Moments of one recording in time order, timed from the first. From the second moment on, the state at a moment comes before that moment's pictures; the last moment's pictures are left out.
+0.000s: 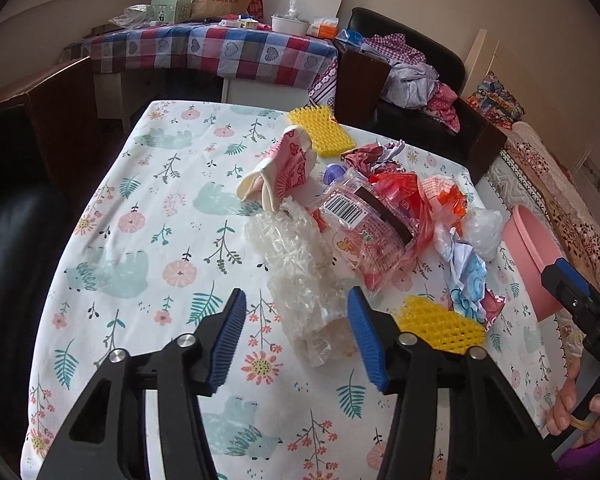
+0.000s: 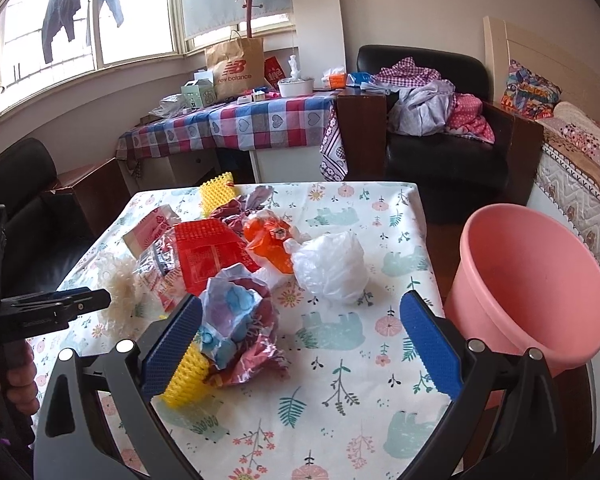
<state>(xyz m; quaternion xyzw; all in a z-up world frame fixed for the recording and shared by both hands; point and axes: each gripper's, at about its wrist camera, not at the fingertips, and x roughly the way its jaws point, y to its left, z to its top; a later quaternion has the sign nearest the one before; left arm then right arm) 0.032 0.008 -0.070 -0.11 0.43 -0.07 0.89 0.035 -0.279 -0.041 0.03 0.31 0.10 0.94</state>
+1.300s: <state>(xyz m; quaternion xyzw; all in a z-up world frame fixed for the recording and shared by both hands) 0.014 -0.053 0.026 -0.05 0.30 -0.16 0.94 0.062 -0.345 -0.026 0.09 0.32 0.12 0.93</state>
